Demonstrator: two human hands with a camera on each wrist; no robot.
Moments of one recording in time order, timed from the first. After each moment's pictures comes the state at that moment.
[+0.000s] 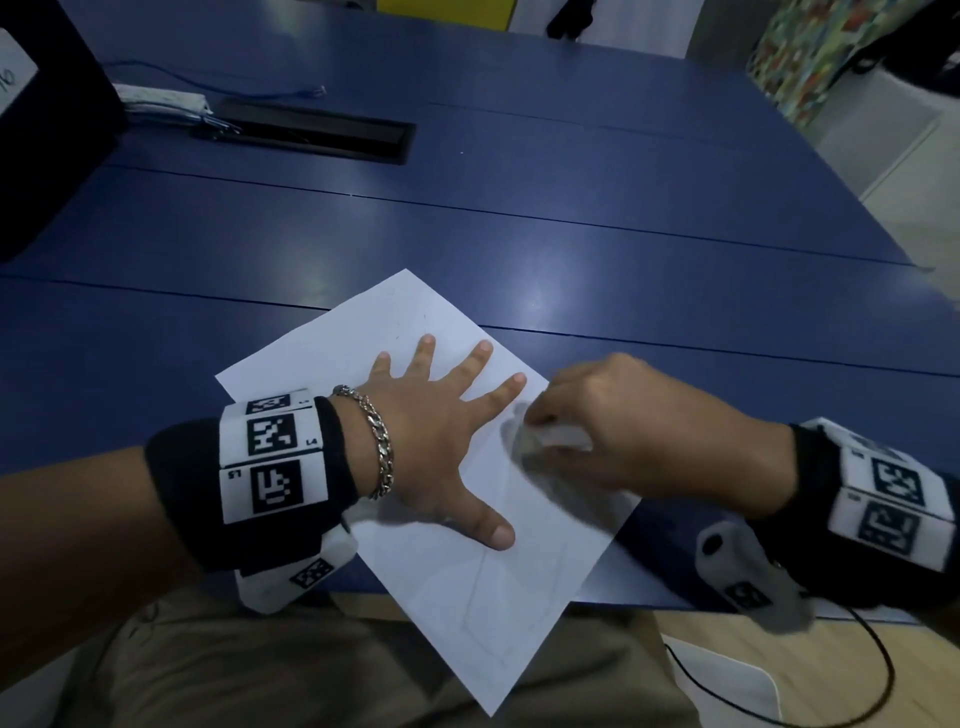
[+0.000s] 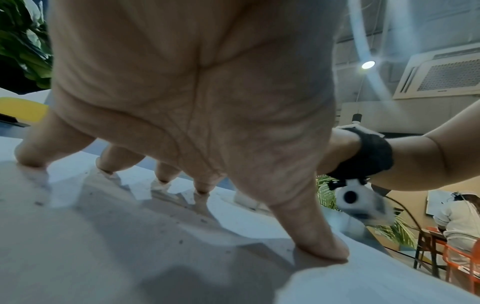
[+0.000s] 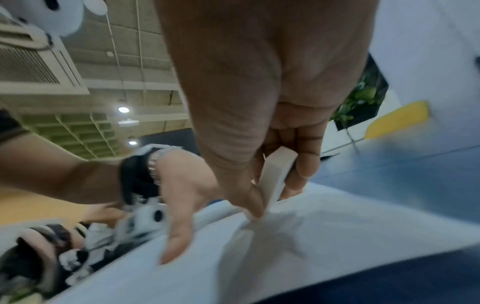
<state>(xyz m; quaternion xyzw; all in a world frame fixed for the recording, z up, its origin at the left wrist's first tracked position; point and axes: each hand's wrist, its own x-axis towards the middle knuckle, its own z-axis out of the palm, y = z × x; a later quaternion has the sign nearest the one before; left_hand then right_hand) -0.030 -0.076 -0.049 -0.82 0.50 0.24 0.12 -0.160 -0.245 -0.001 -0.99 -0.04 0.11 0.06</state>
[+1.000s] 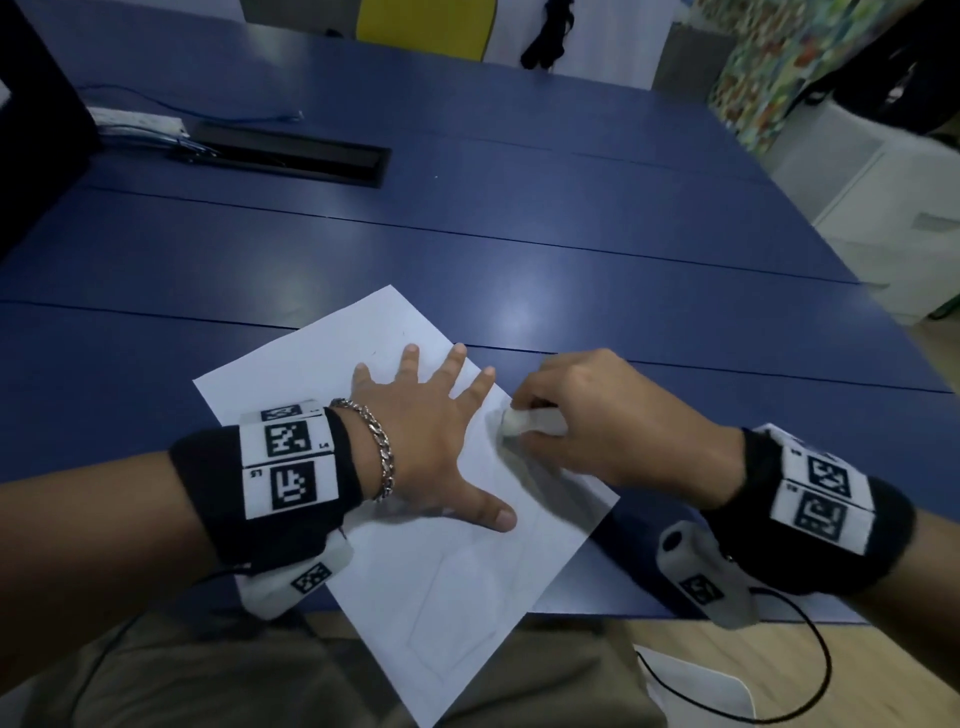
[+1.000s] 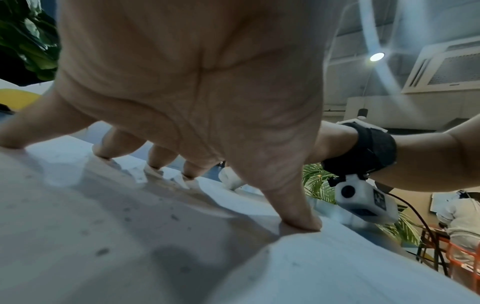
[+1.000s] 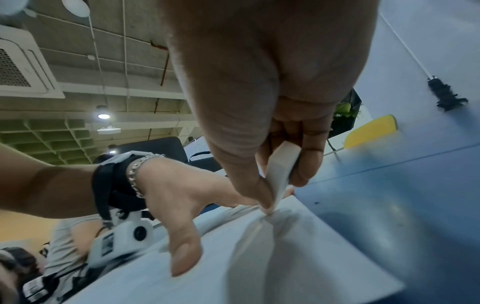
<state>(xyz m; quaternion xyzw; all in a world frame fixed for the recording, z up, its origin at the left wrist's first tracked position) -0.035 -0.098 -0.051 -0.85 0.47 0.21 0.10 -0.159 -0.265 -0.011 -0.99 0.01 0.04 0.11</state>
